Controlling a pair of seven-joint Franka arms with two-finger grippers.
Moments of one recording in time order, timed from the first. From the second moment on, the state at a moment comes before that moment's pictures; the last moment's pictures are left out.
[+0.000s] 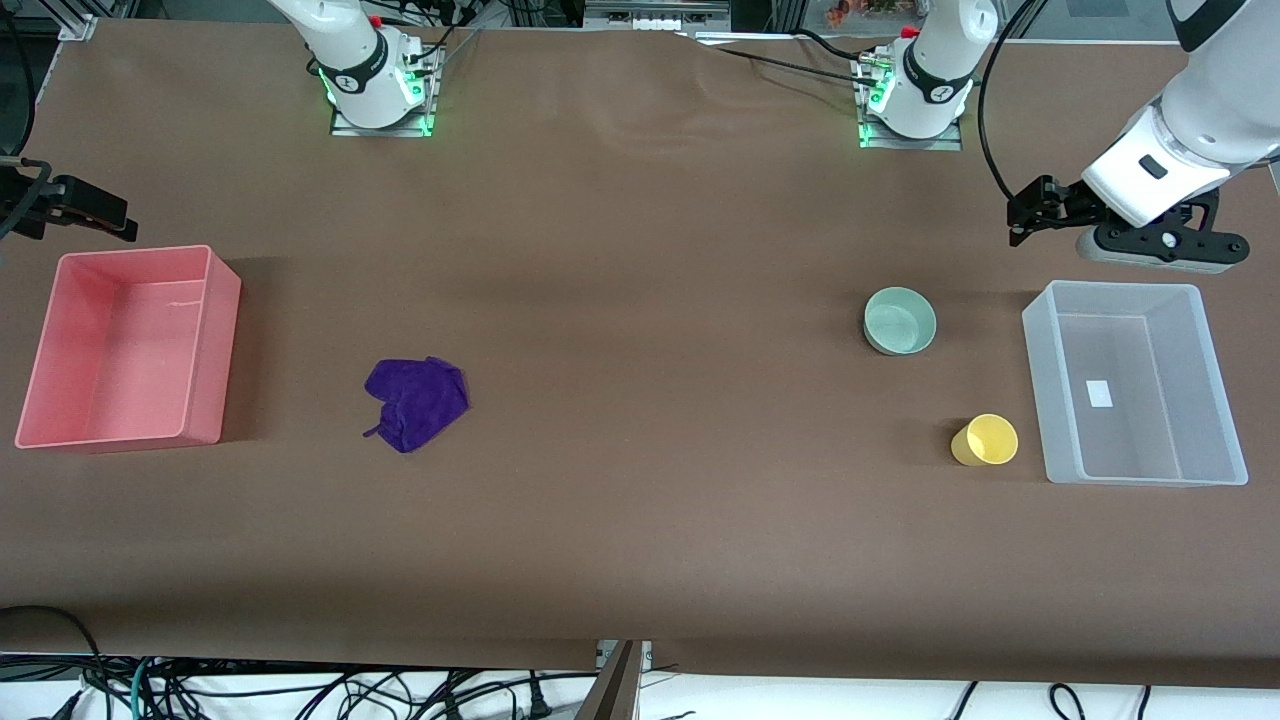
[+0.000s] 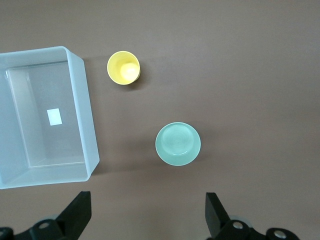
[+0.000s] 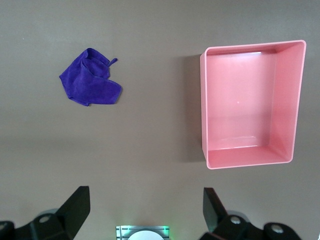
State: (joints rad) left arm -0.06 -0.08 -0.05 -1.79 0.02 1.65 0.00; right arm -0.05 0.11 0.01 -1.41 -0.04 1.39 -0.05
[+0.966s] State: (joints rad) left arm -0.03 -0.03 -0.05 -1.78 0.02 1.66 0.00; right arm -0.05 0.11 0.01 -1.41 -0.04 1.39 -0.04
